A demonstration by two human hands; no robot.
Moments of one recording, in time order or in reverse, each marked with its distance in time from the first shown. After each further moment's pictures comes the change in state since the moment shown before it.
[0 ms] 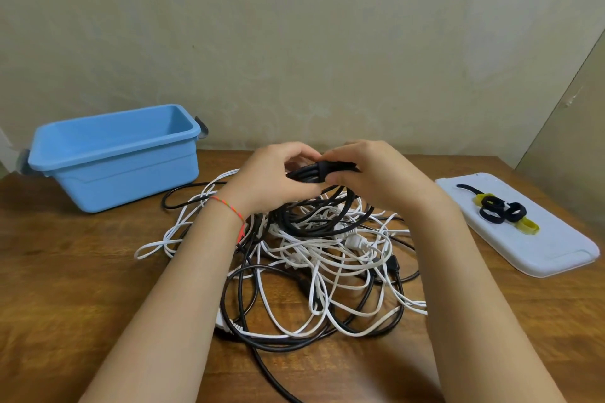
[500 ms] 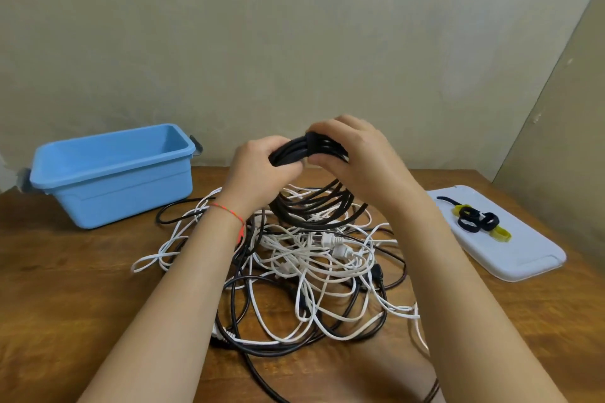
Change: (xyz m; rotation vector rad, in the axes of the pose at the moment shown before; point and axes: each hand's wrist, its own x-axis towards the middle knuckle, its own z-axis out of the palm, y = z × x) left_hand 0.008 0.012 -0.004 -0.059 0.330 0.121; right_hand 0.006 -0.015 -0.018 -0.085 0.341 -0.143
